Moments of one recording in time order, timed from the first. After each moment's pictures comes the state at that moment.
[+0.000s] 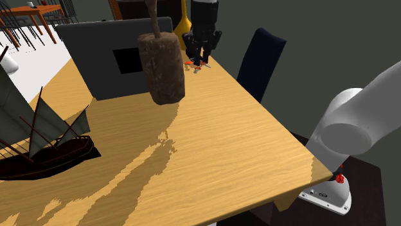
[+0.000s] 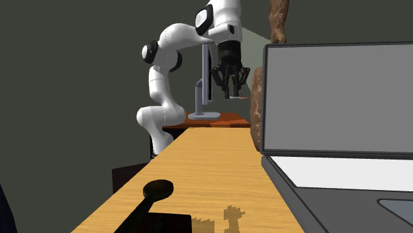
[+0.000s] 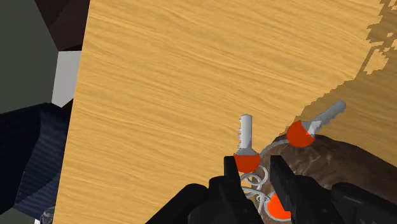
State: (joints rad) arm -0.08 -0.41 0.26 -2.07 0.11 1.75 0.40
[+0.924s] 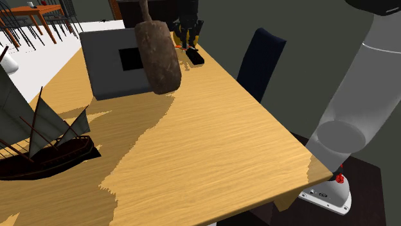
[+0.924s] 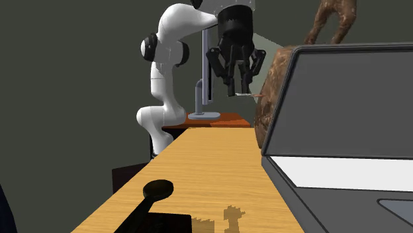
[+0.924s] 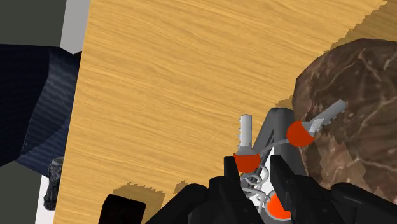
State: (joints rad) arm -0.17 0.05 0.17 -1.59 0.01 1.71 0.26
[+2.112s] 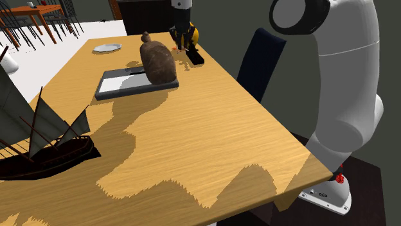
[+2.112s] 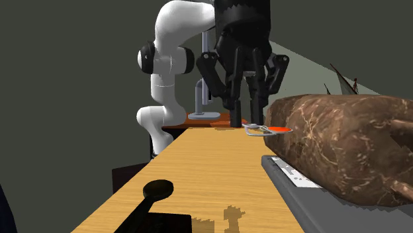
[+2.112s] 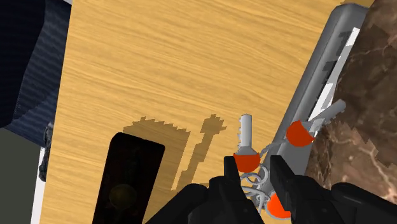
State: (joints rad) arm -0.21 0.48 0.13 -1.11 -0.03 1.65 0.17
